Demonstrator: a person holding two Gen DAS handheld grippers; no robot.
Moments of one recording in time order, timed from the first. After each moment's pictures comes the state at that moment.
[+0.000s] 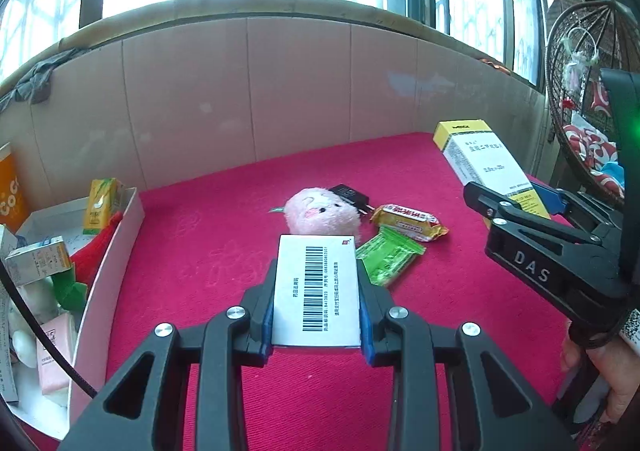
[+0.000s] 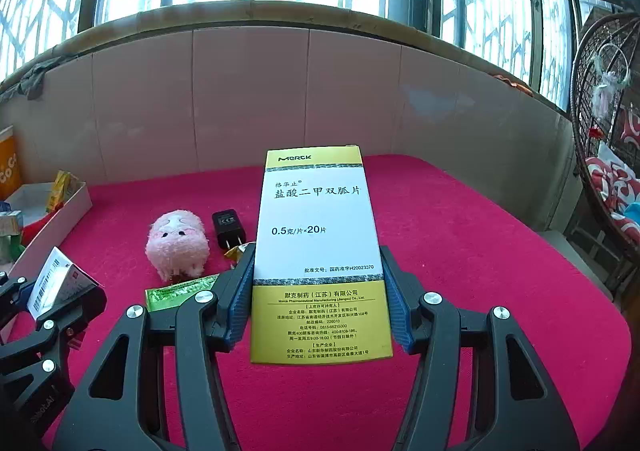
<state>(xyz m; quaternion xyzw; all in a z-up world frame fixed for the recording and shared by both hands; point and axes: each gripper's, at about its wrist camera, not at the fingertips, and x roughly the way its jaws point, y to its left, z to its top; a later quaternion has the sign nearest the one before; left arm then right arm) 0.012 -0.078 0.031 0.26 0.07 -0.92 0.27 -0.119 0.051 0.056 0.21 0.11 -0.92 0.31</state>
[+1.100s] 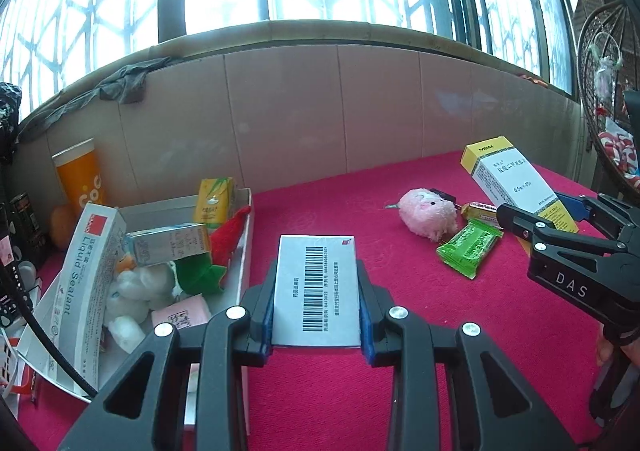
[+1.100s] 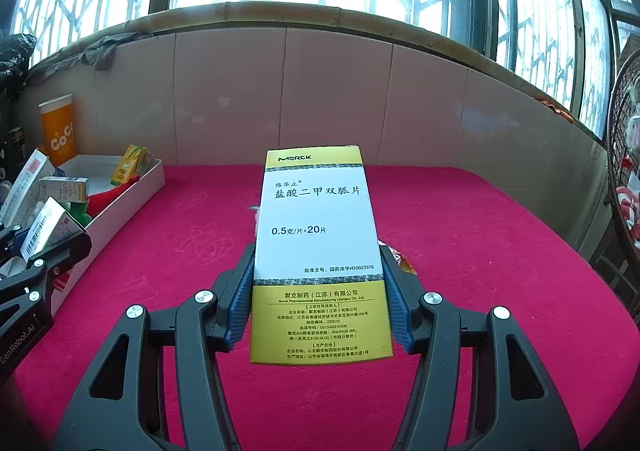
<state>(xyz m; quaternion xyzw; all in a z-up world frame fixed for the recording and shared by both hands) 0.107 -0.104 0.038 0.23 0.04 -0.91 0.36 -0.043 0.018 0.051 0.19 0.14 -0.89 0.38</state>
